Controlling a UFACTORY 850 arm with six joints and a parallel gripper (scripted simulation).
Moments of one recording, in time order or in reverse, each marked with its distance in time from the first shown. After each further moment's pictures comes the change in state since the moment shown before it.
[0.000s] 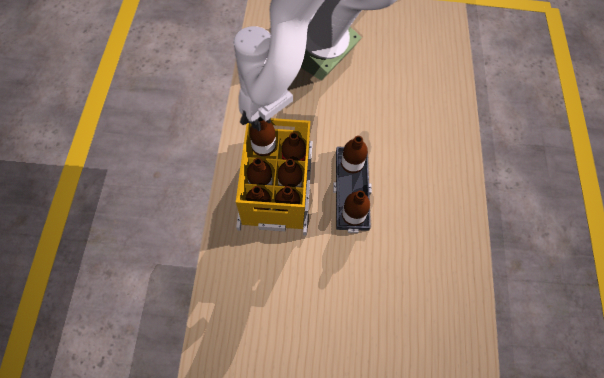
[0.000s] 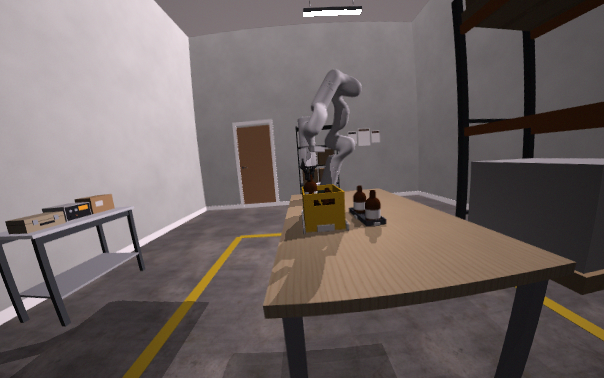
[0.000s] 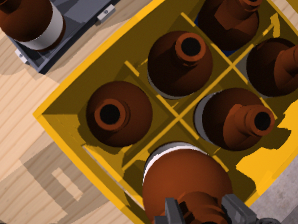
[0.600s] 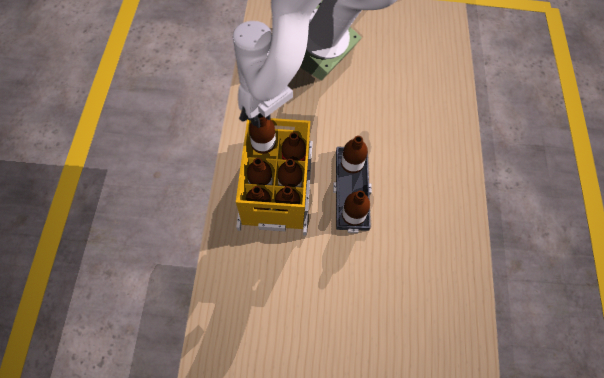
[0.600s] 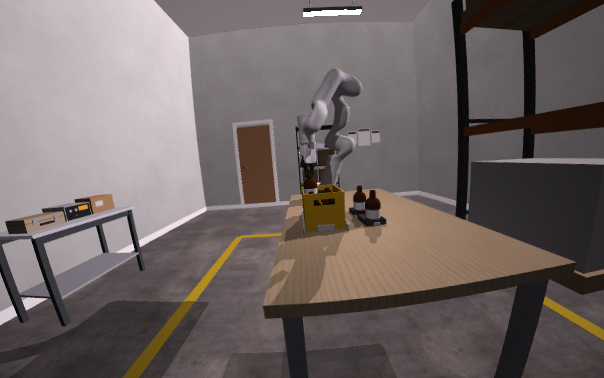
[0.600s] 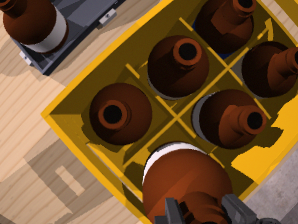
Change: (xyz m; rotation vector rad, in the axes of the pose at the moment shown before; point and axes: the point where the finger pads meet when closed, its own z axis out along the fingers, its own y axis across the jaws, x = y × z) arm 0.000 0.000 -0.016 0.000 0.000 0.000
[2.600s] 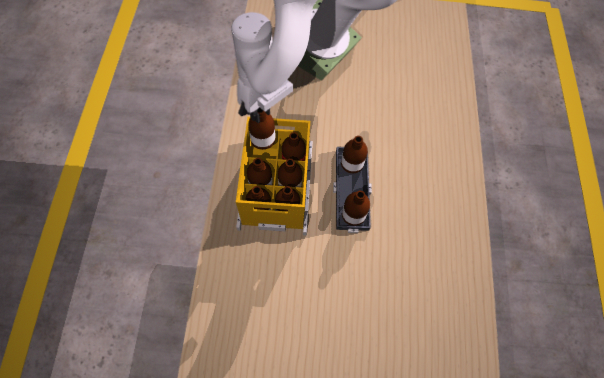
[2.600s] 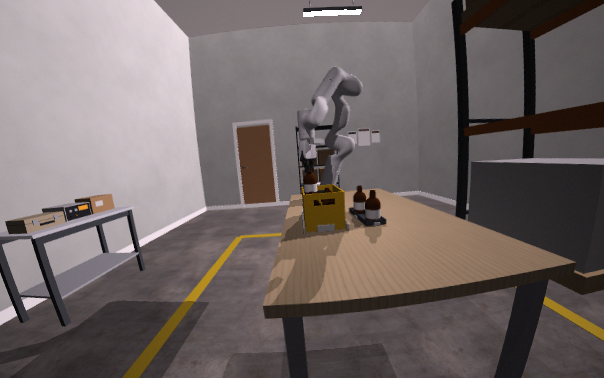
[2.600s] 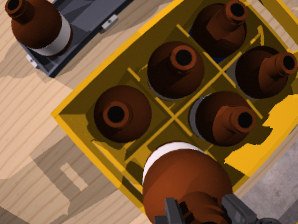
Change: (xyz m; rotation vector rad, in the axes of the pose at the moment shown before) arm 0.000 0.000 -0.025 0.000 0.000 0.000
